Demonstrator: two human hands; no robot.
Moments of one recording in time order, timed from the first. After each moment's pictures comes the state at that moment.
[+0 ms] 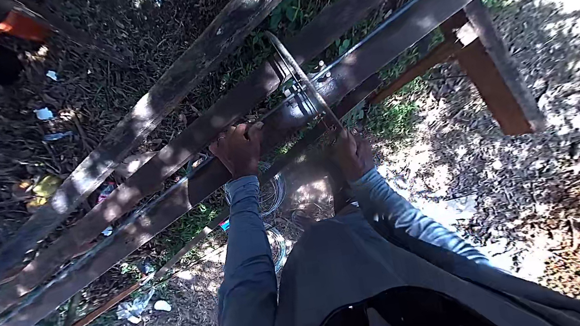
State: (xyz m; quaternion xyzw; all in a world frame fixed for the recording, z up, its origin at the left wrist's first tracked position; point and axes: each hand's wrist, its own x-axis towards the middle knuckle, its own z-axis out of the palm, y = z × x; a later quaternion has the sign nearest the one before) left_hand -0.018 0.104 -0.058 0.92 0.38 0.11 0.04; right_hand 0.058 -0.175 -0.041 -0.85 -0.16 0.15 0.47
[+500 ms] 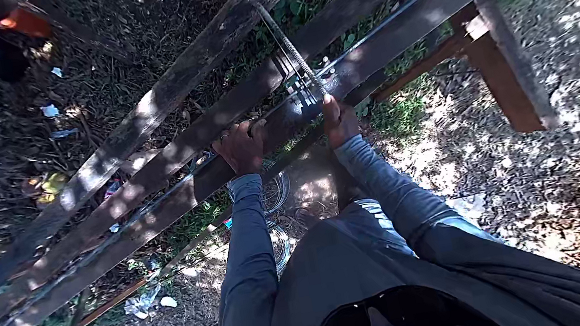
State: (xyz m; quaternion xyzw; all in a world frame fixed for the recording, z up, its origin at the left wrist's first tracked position) left_hand -0.022 0.102 -0.060 0.92 0.37 0.11 0.03; right_hand 0.105 -0.104 -0.031 -0.86 -0.15 0.14 0.47
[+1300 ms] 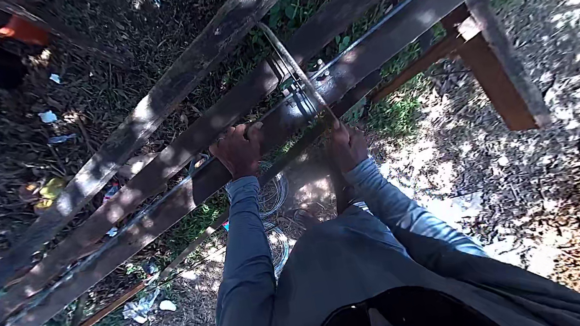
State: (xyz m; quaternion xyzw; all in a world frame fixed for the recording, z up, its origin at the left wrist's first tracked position) left_hand -0.018 0.103 -0.059 0.92 0.37 0.11 0.04; right_hand 0.069 -0.156 -0.037 -0.85 -0.18 0.14 0.47
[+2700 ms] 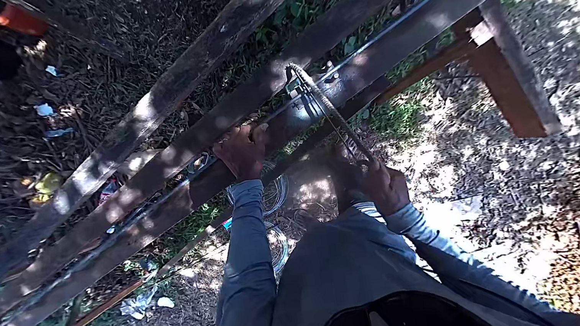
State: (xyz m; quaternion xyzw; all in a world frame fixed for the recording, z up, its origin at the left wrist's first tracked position) left_hand -0.017 0.104 -0.056 0.92 0.38 0.09 0.05; right_hand 0.025 -0.224 -0.016 -0.86 -0.15 0.15 0.46
